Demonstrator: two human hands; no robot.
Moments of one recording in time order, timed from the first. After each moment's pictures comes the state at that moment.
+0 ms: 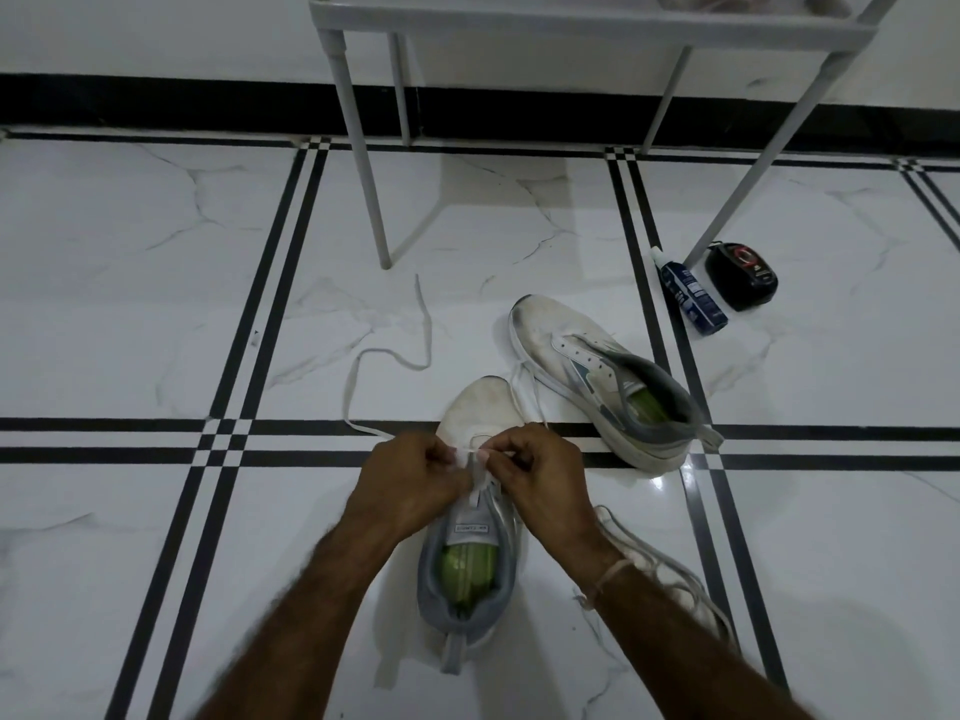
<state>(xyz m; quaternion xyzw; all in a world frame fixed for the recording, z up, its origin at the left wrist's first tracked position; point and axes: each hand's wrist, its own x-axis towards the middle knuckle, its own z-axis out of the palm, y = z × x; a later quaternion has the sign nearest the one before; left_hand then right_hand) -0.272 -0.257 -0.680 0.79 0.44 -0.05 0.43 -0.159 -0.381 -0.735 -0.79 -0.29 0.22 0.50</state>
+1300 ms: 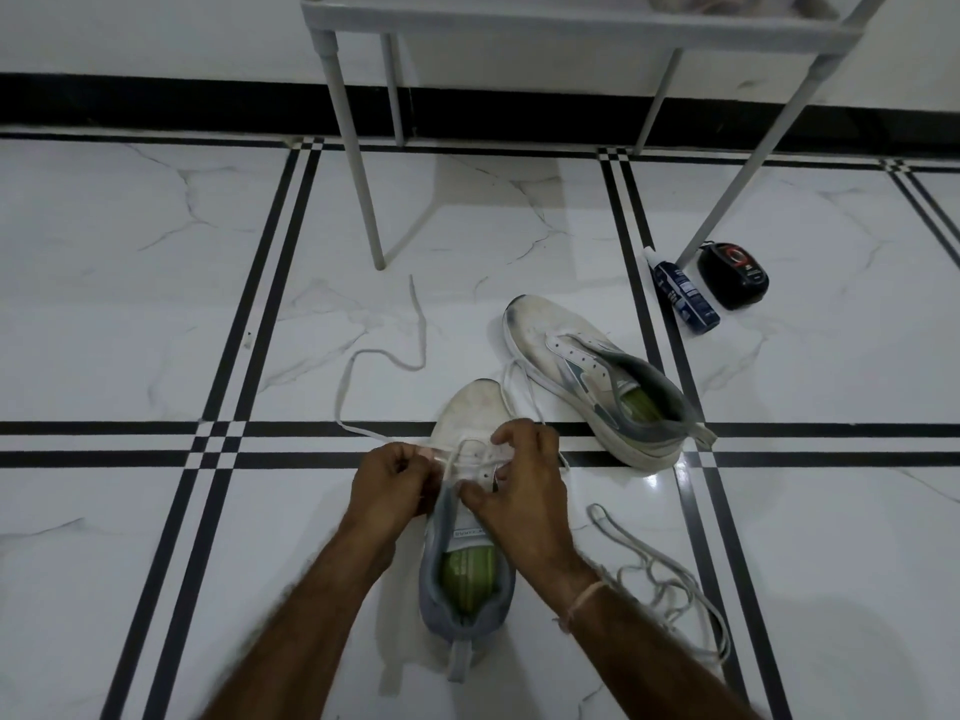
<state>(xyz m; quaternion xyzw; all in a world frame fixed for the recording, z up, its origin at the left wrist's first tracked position) -0.282 -0.262 -0.710 0.54 0.54 0.08 0.64 -0.188 -0.380 -0.728 -0.86 -0.26 0.20 0.40</state>
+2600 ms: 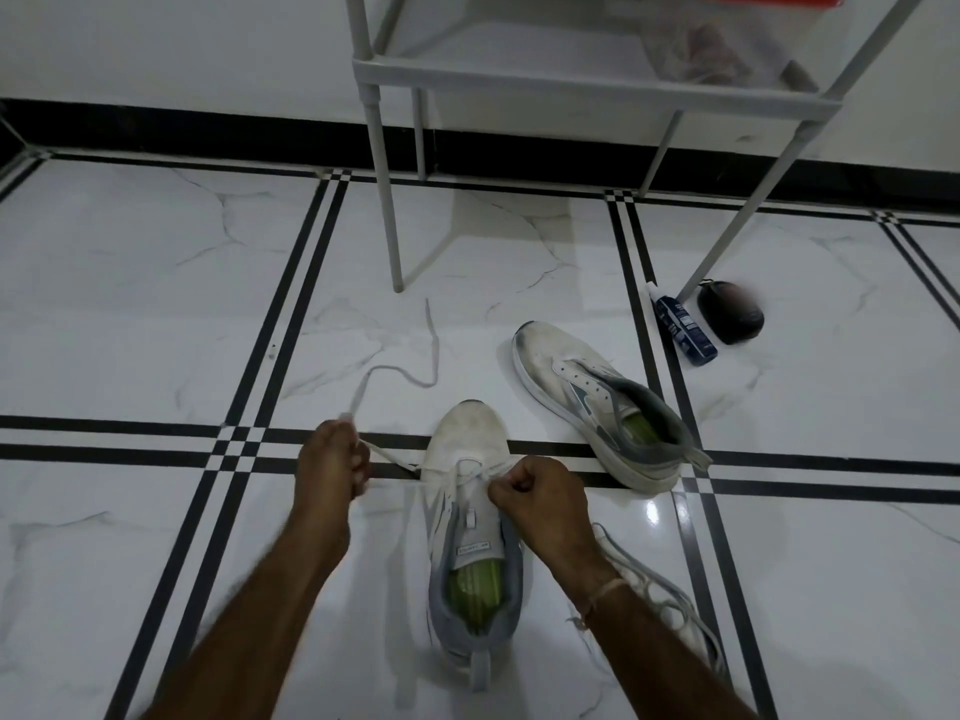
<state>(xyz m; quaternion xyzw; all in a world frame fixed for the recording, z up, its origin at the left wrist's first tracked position) -0.310 -0.218 -0.694 0.42 0.51 0.26 0.70 -0.167 -0.386 -0.722 -0.87 -0.22 0.25 0.36</state>
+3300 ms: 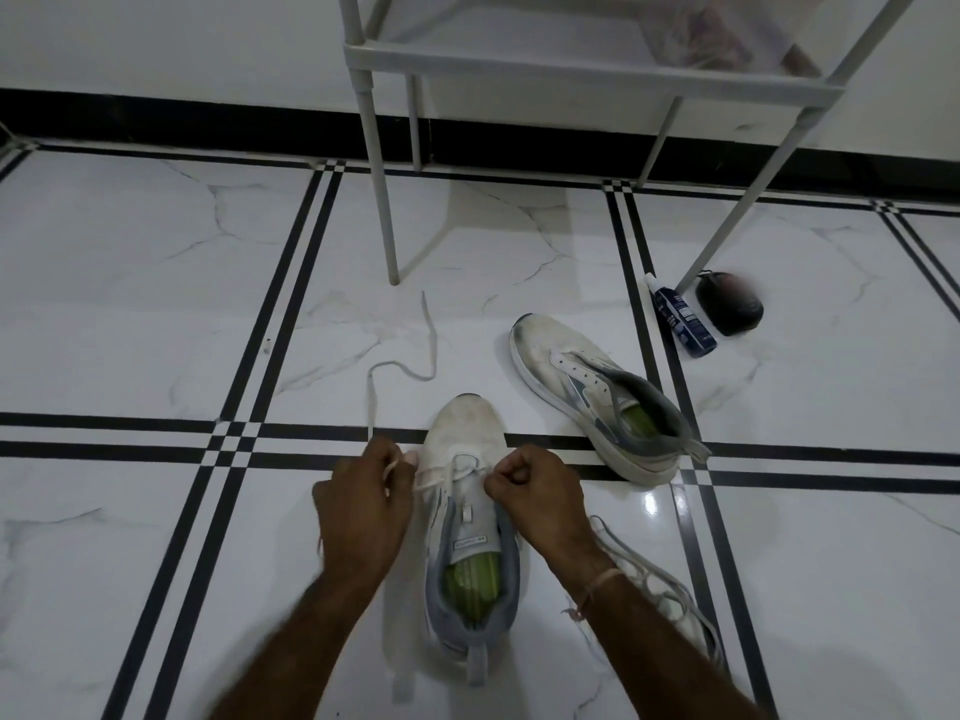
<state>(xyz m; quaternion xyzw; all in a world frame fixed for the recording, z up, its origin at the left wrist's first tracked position) -0.316 -0.260 -0.729 0.81 0.46 0.18 0.31 -0.167 -0.385 -0.725 -0.86 -0.21 0.27 0.38</state>
